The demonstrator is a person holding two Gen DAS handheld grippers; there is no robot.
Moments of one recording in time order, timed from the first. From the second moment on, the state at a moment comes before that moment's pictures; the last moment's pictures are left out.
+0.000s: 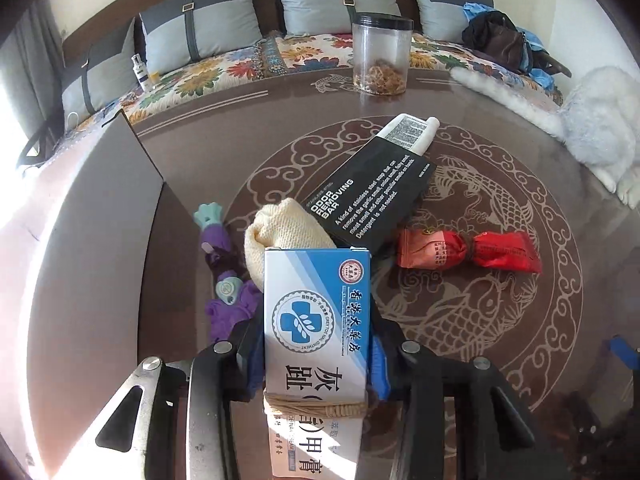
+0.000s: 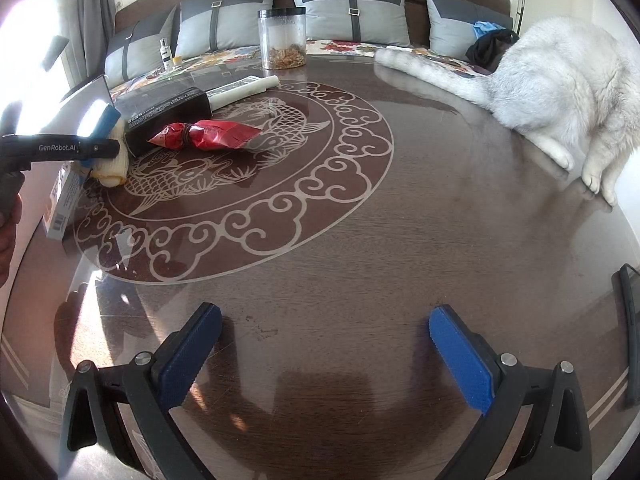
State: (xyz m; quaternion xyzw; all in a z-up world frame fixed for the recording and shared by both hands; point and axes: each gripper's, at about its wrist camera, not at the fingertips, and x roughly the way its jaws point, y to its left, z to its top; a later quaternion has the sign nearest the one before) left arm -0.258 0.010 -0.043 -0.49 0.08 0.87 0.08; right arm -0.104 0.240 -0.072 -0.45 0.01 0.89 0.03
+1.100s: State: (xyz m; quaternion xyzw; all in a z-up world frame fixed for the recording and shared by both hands) left arm -0.155 0.008 -0.074 -0.51 0.04 0.86 0.06; right arm -0.105 0.240 -0.072 -0.45 0.01 0.89 0.03
